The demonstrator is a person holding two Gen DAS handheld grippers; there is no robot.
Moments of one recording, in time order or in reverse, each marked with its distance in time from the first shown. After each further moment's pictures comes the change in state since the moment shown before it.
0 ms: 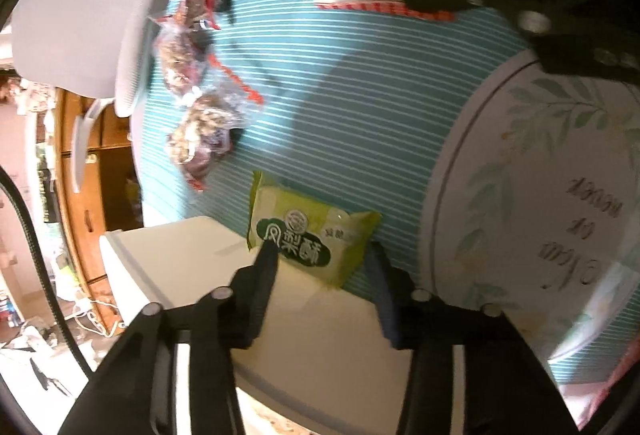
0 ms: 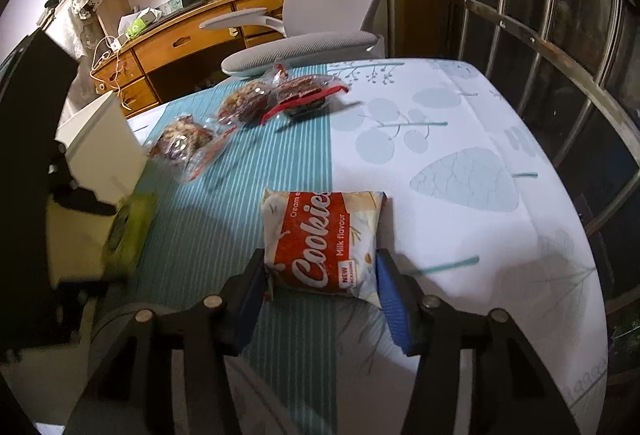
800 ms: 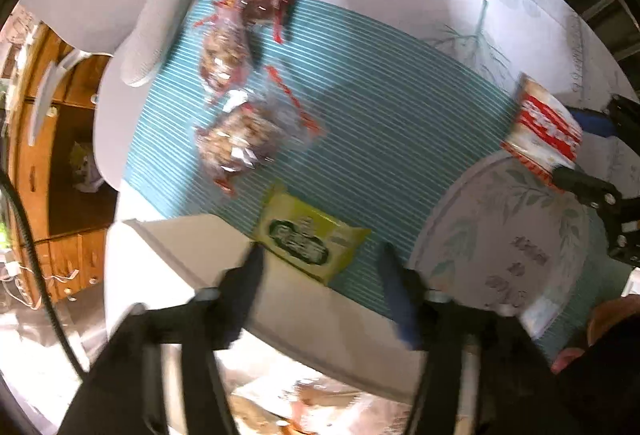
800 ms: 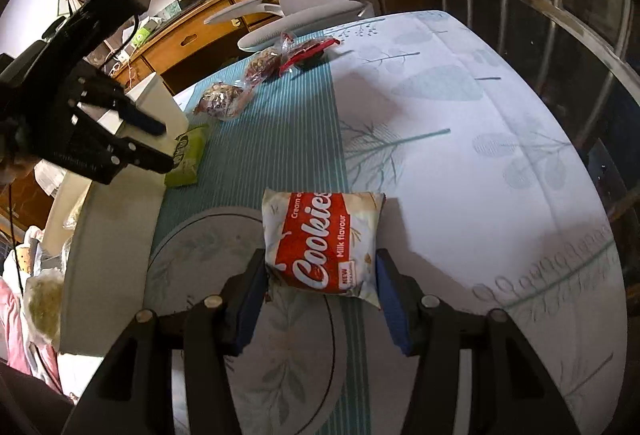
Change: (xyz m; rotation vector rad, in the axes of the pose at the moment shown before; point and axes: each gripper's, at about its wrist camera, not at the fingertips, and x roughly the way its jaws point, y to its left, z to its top) left arm -0.019 0.094 0.009 -0.196 -0.041 -0.288; right arm -0.060 -0.009 -0.059 0.135 0.078 0.102
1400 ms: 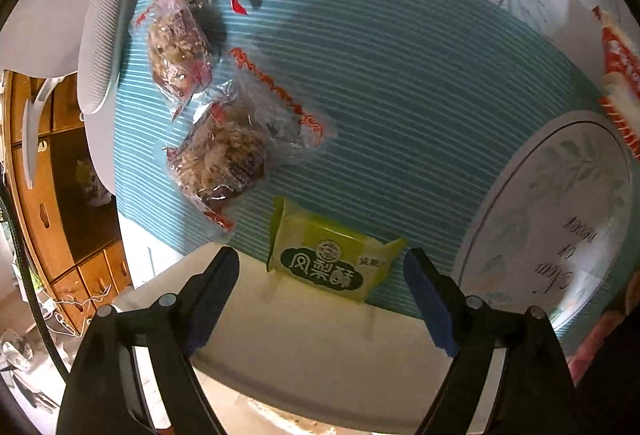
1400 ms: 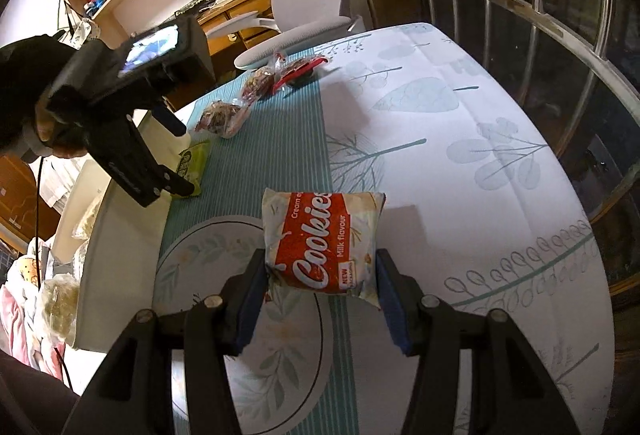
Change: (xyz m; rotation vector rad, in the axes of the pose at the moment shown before) left arm 0.055 0.002 0.035 0.170 0.220 0.054; right arm -0.023 -0.007 0.002 0.022 -0.041 0.000
